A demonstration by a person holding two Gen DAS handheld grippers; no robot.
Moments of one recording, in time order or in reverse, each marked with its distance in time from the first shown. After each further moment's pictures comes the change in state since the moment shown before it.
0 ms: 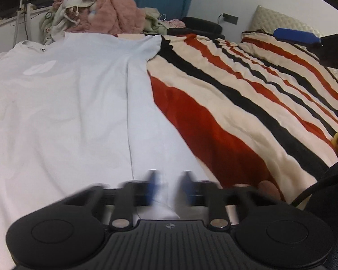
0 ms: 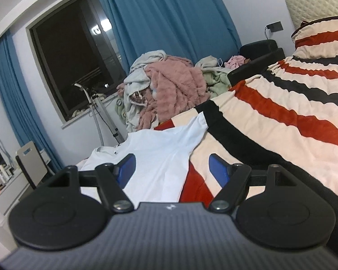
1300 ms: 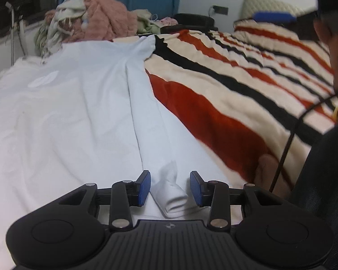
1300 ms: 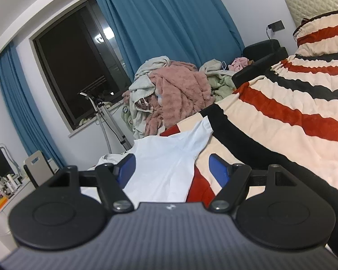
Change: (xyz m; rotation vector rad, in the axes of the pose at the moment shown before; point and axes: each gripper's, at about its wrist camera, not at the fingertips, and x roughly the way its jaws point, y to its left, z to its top) left arm -0.020 -0.012 -0.018 0.160 0.003 0.073; right arm -0.001 -0.008 0.001 0.040 -0.014 0.048
